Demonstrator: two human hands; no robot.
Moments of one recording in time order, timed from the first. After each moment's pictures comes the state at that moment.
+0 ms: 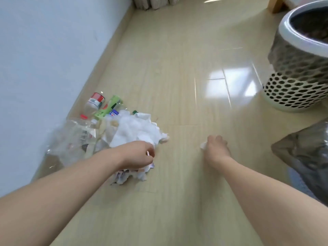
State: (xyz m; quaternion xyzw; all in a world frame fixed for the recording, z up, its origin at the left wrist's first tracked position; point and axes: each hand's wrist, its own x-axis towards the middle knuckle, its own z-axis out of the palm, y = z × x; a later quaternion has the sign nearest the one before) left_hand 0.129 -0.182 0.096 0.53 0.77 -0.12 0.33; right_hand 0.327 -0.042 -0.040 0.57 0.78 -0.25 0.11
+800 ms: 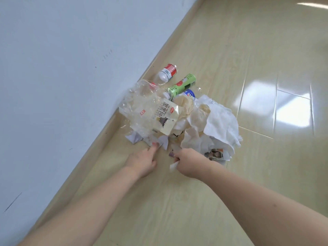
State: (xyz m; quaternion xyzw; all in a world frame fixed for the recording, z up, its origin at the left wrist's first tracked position) left_hand -0.048 -0.388 -0.039 0.42 0.87 -0.04 0.24; right_hand 0.076 -0.257 0.036 0.25 0.88 -0.29 0.27
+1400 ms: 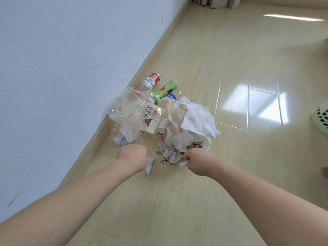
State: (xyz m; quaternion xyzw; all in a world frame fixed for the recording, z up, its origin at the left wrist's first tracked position) left_hand -0.006 -0.378 0.047 0.45 0.86 -0.16 0.16; right_hand 0.153 -0.237 0.056 0.29 0.88 -0.27 0.26
